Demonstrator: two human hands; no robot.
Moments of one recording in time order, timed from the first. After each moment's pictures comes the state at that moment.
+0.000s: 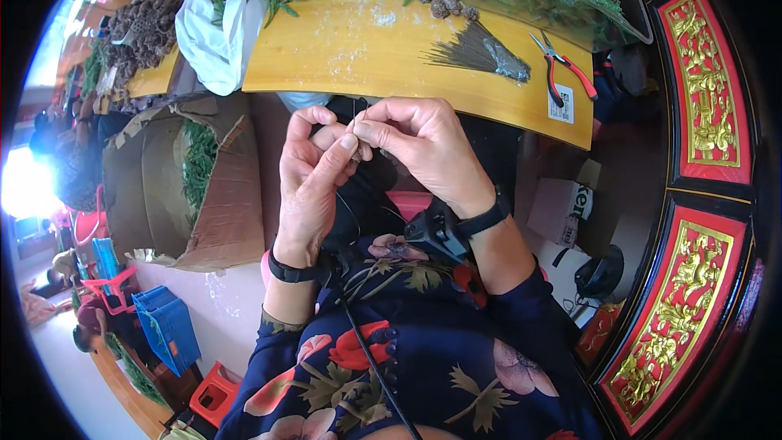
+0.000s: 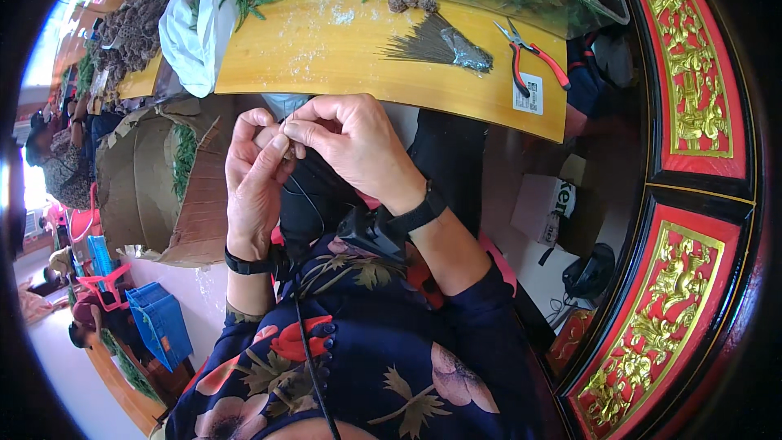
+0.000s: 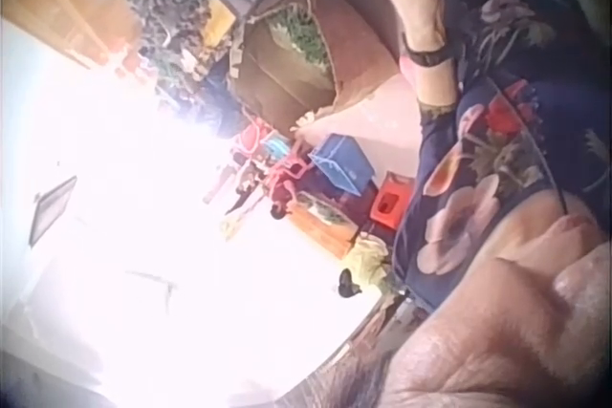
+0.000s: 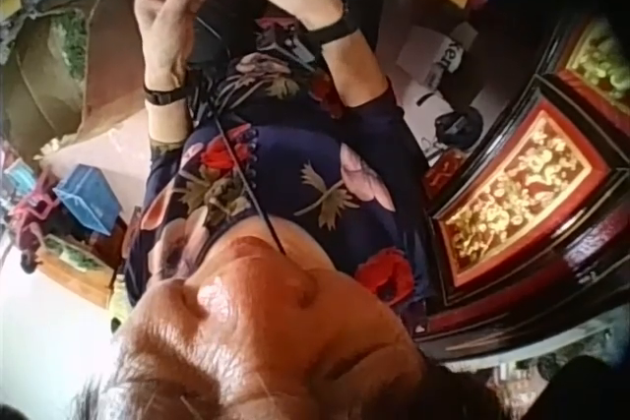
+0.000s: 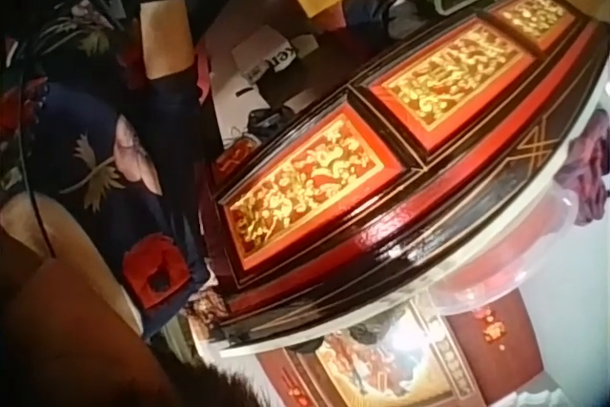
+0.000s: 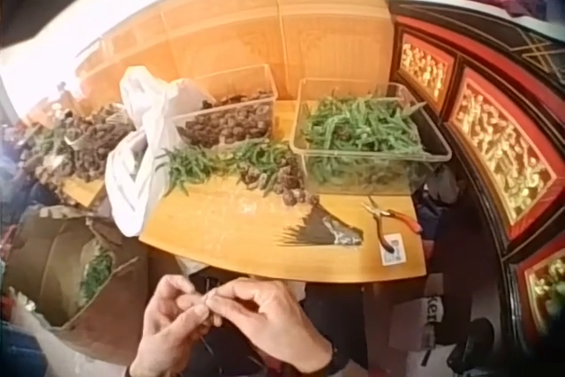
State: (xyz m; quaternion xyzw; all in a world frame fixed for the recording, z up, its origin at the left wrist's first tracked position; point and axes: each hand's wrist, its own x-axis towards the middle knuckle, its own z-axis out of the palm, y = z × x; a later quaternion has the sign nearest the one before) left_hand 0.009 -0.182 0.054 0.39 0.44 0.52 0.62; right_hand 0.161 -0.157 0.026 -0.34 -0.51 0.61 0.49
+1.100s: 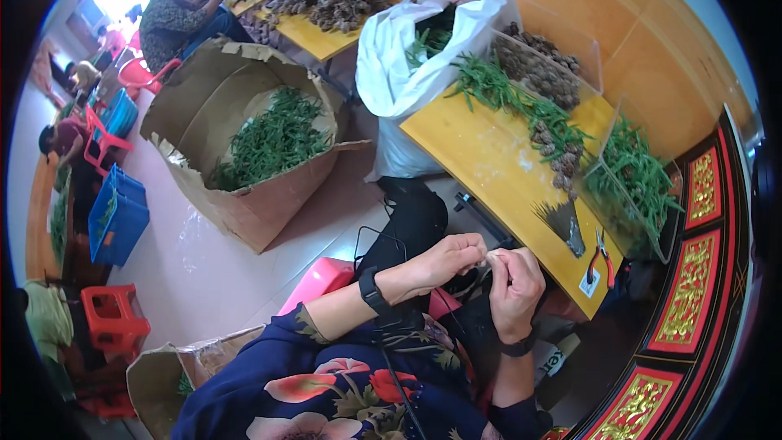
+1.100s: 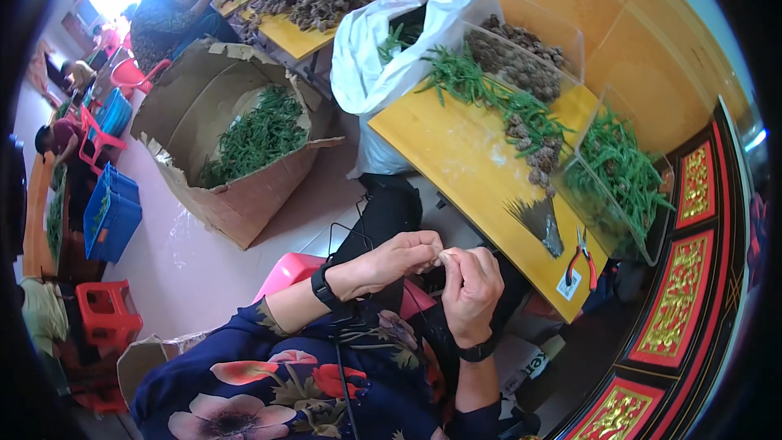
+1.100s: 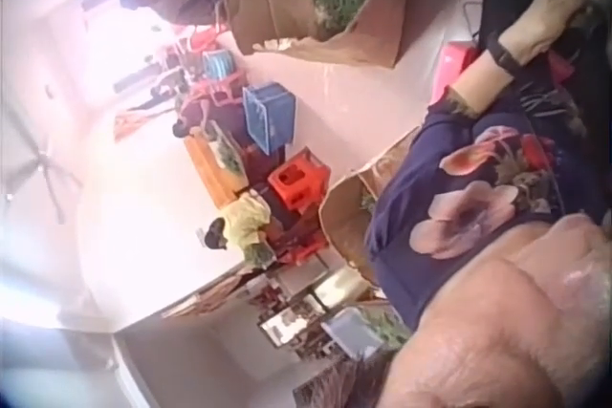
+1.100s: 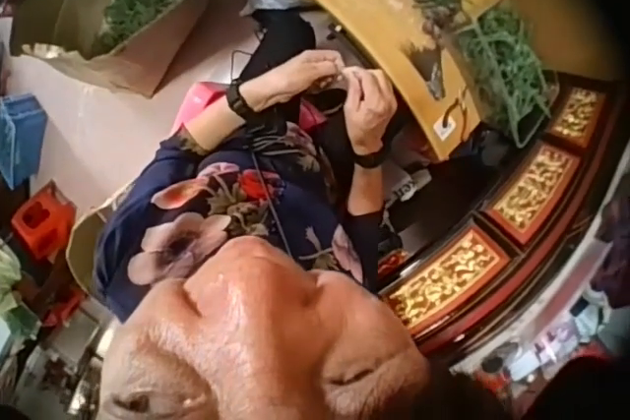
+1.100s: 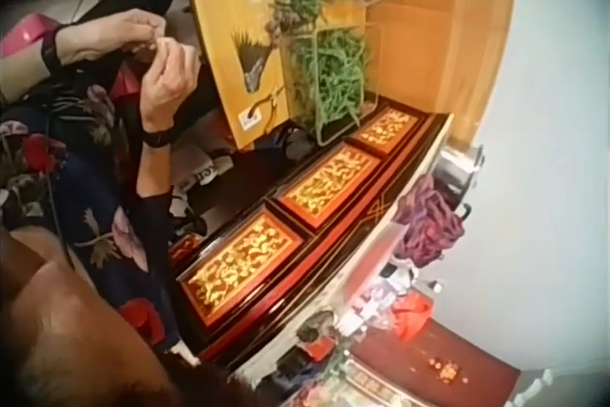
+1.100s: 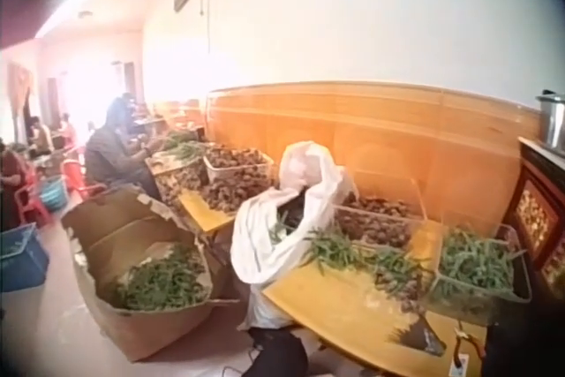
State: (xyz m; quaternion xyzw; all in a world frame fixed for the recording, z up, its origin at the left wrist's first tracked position) left_hand -0.148 -0.278 0.102 0.41 0.33 0.45 0.72; right_hand 0.009 -0.277 0.139 -0.44 -0.77 0.17 0.43
